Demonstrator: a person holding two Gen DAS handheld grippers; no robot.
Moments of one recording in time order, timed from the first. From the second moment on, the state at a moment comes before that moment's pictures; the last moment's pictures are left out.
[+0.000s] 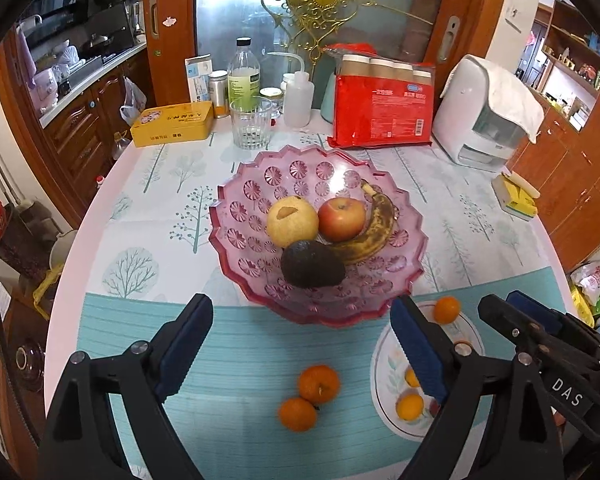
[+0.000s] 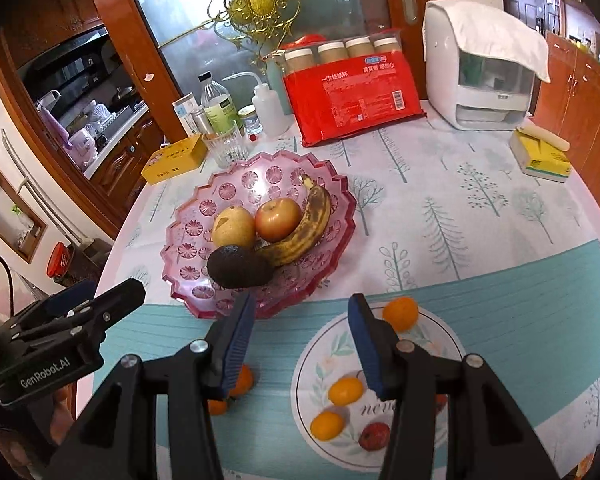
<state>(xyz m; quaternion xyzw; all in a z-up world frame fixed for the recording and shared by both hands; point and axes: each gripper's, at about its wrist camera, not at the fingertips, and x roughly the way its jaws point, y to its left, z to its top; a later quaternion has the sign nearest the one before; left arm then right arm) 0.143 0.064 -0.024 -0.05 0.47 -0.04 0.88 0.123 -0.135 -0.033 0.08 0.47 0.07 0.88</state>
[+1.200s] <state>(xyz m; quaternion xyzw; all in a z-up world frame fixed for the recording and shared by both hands) 0.083 0.016 -0.038 0.00 0.49 -0.09 0.87 0.050 -0.183 -0.030 0.03 0.46 0.02 0.89</state>
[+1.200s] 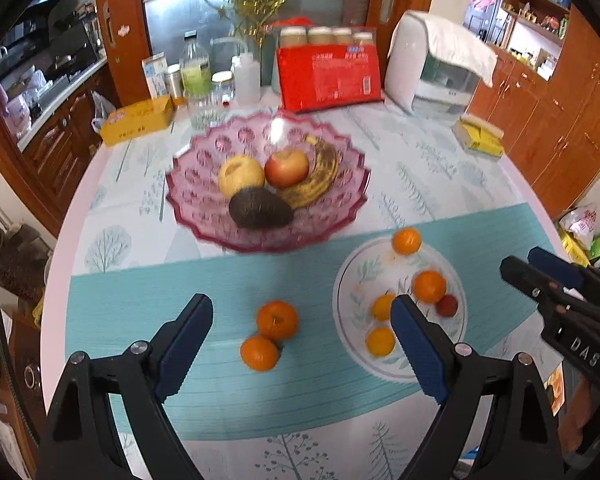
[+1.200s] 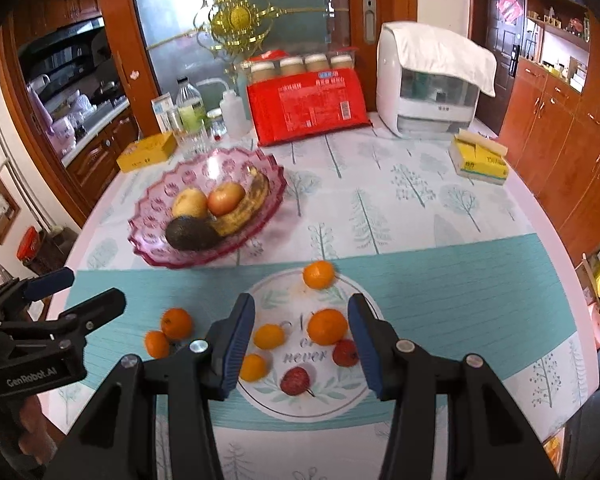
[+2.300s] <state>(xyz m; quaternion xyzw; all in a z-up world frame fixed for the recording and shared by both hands) 0.095 0.060 -0.177 -0.09 0.59 -0.01 0.80 0.107 -0.150 -0.109 0.01 0.54 0.14 0.83</state>
